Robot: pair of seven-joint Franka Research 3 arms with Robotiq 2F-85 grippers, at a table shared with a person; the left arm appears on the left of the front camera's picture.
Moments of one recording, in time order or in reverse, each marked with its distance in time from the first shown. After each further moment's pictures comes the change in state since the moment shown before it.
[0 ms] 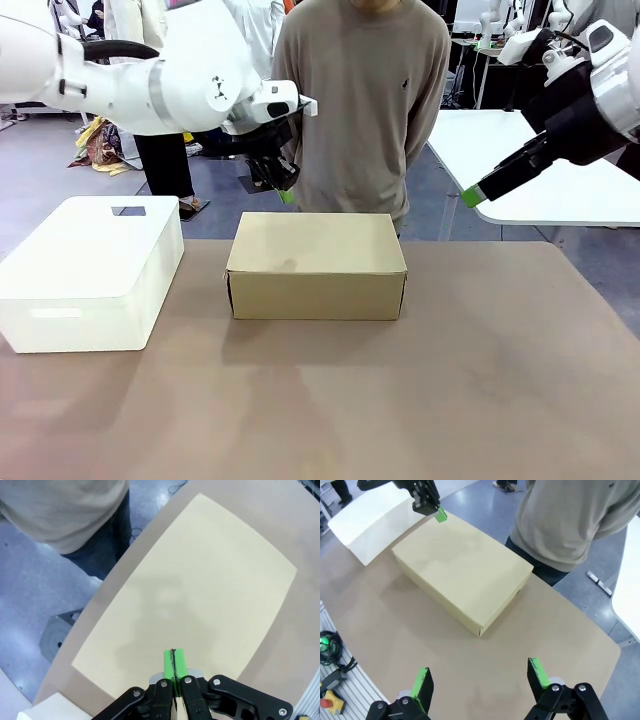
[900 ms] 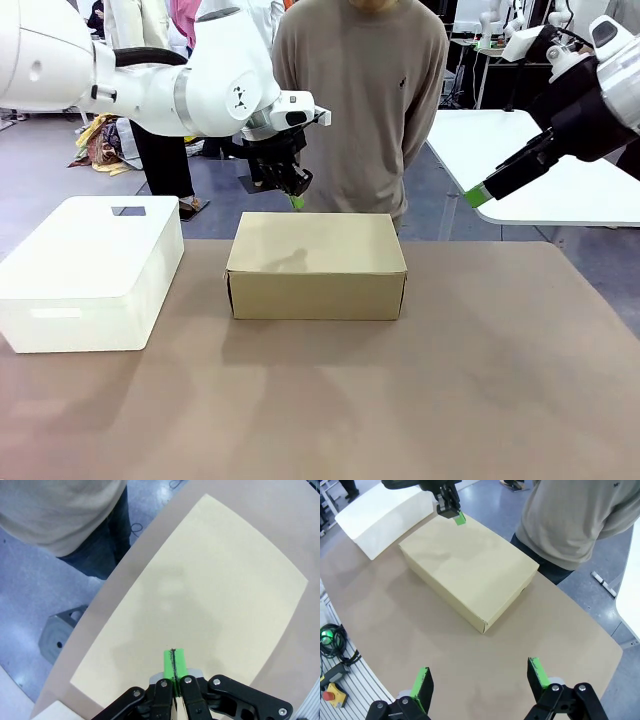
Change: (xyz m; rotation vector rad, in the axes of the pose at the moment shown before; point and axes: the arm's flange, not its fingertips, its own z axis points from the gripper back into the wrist) left arm 0.022 0.000 -0.027 0.007 0.035 0.006; right arm 0.001 0.000 0.006 0.028 0.010 0.018
